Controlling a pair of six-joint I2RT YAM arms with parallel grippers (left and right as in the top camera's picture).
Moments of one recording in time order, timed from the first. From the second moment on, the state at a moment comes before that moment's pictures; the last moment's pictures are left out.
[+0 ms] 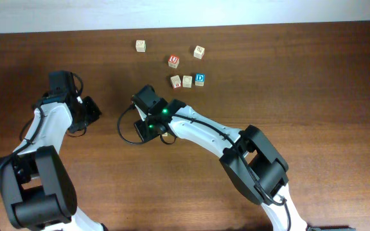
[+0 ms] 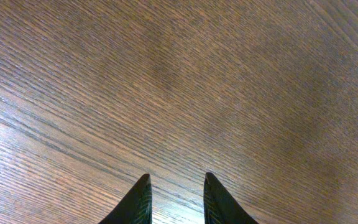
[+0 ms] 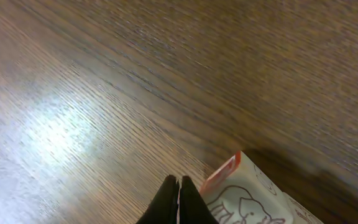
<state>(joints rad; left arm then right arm) 0.20 1.83 1.20 -0.63 0.04 -0.39 0.80 2.22 1.67 -0.57 -0.19 0.31</state>
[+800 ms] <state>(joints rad) 0.18 1.83 1.20 -0.65 0.06 -0.39 0.58 2.25 1.87 -0.87 -0.12 0.37</state>
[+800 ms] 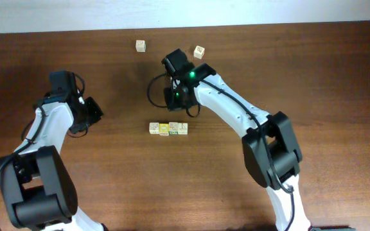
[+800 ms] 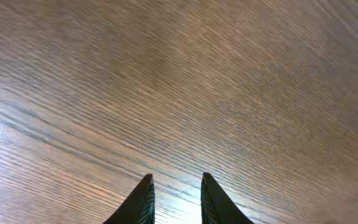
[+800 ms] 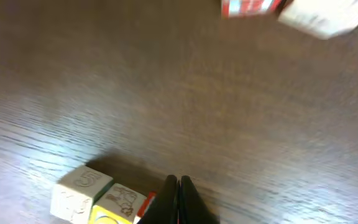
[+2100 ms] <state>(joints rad) -0.01 1.83 1.20 -0.62 0.06 -0.39 0.56 2.28 1.85 -0.99 -0.12 0.42</state>
